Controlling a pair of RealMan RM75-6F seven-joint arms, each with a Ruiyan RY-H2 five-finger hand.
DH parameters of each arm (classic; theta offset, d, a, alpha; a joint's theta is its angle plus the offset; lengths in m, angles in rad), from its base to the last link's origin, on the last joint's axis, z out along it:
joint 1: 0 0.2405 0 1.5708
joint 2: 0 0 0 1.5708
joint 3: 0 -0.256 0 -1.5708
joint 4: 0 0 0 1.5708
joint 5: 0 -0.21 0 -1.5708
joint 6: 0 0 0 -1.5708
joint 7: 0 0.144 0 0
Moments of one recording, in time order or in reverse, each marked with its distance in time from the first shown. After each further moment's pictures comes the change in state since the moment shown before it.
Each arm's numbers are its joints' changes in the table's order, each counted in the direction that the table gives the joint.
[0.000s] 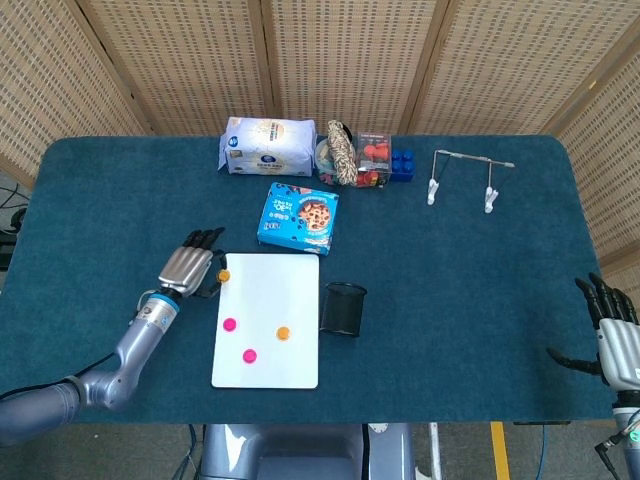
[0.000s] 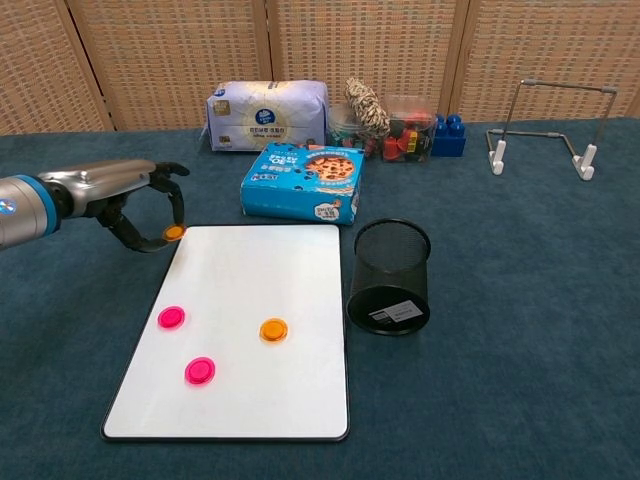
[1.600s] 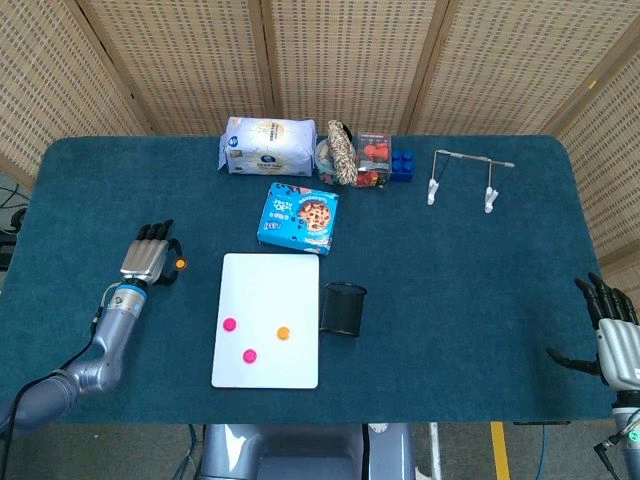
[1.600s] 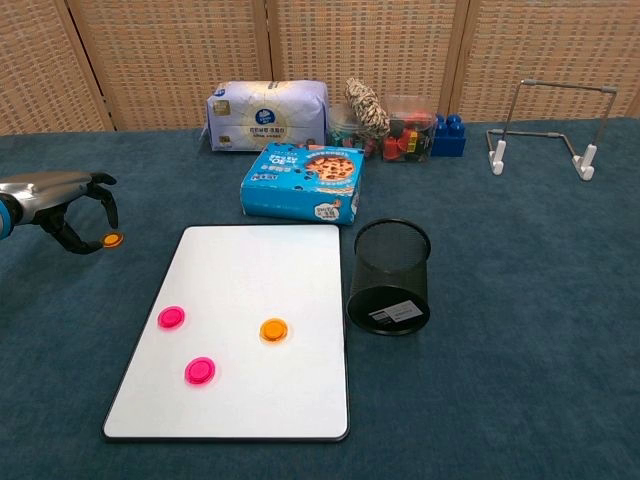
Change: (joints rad) left arm 0.023 0.073 -0.021 -0.332 0.101 0.053 -0.023; right arm 0.000 0.002 0.000 0.001 -0.001 -0.001 -0.014
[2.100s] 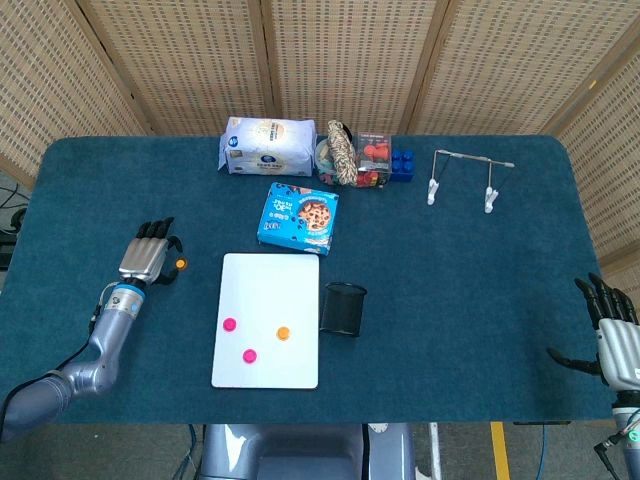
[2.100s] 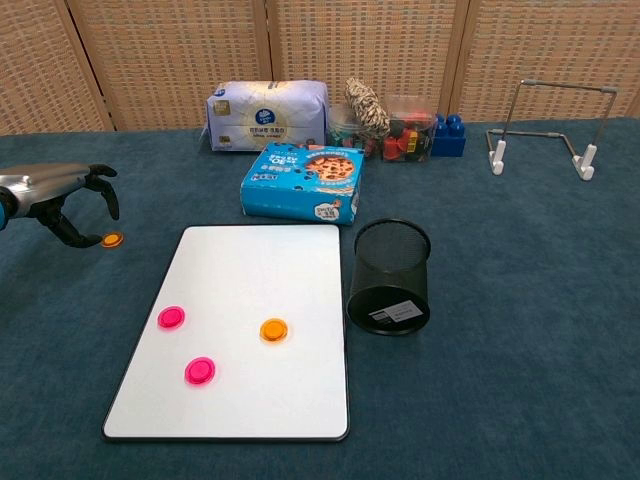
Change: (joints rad) left arm 0.004 -0.036 -0.009 0.053 -0.023 -0.026 -0.012; right arm 0.000 0.000 0.000 0.000 0.000 0.000 -0.001
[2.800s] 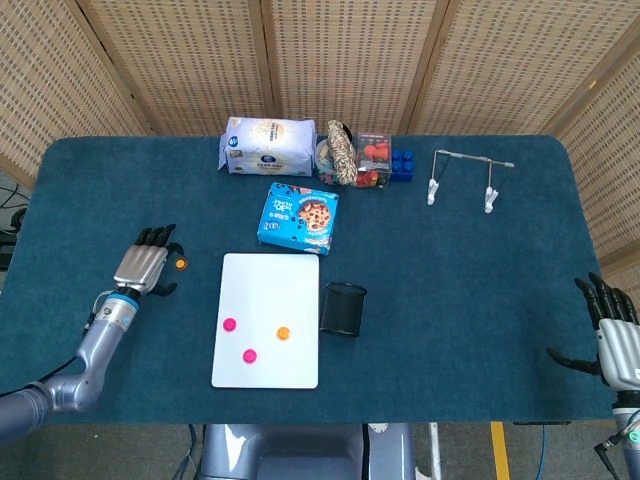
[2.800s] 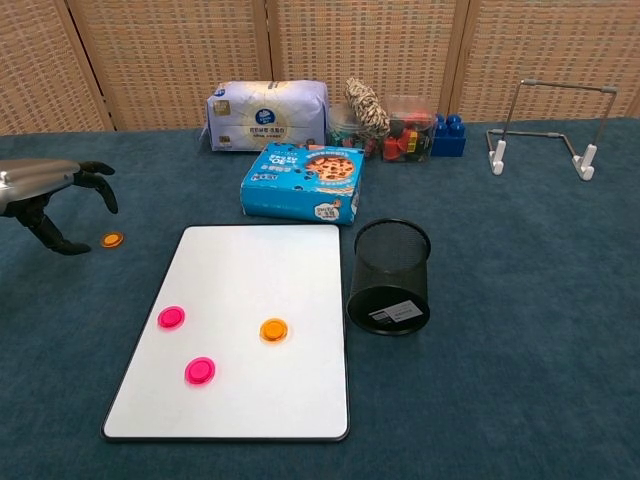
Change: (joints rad) left arm 0.027 -0.114 -0.040 0.187 -0.028 -0.058 0.020; right arm -0.001 0.003 0.000 -0.003 0.004 -0.007 -0.004
